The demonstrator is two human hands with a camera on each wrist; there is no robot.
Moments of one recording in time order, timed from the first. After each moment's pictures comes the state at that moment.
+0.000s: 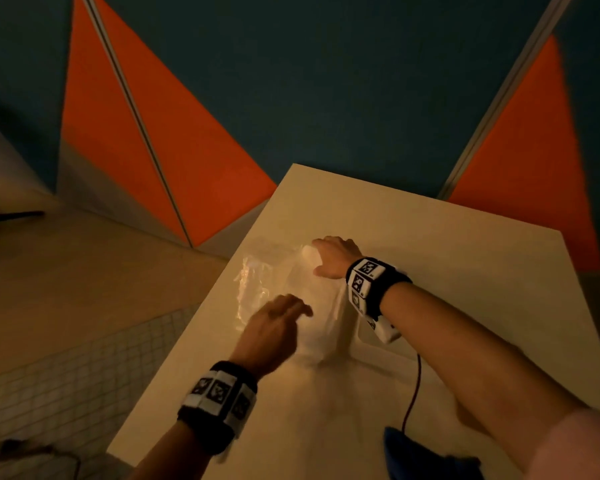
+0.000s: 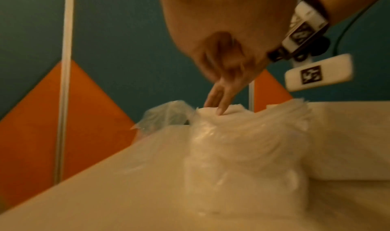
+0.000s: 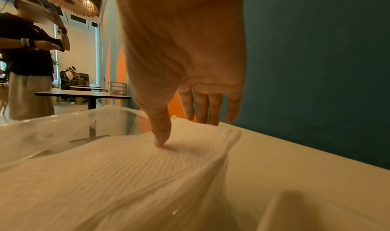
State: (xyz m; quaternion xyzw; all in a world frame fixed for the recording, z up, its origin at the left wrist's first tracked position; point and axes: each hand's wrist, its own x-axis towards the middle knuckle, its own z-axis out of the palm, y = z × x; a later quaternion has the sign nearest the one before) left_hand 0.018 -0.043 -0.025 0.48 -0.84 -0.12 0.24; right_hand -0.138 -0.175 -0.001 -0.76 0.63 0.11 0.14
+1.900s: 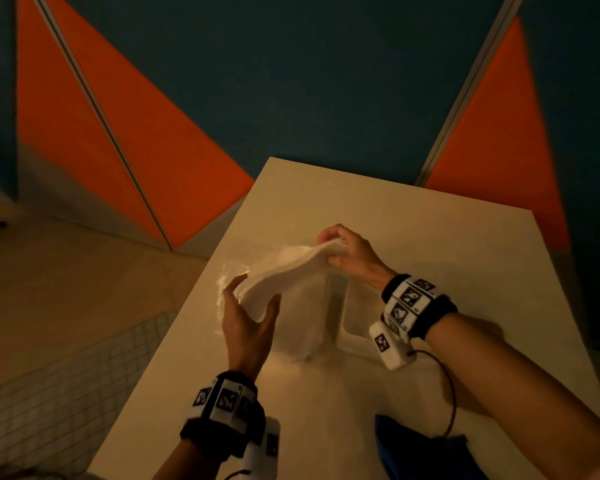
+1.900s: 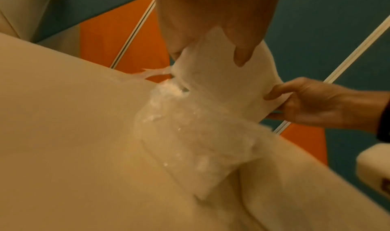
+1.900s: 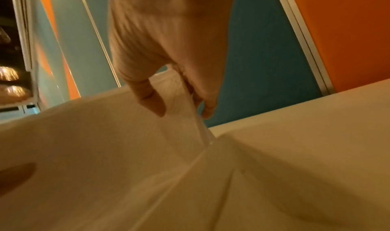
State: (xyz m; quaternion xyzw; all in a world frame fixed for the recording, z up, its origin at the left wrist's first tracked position) left_hand 0.005 -0.043 -0.031 0.64 -0.50 -0.33 0.49; right_hand -0.193 -0.129 0.004 -0.61 0.62 -0.30 0.39
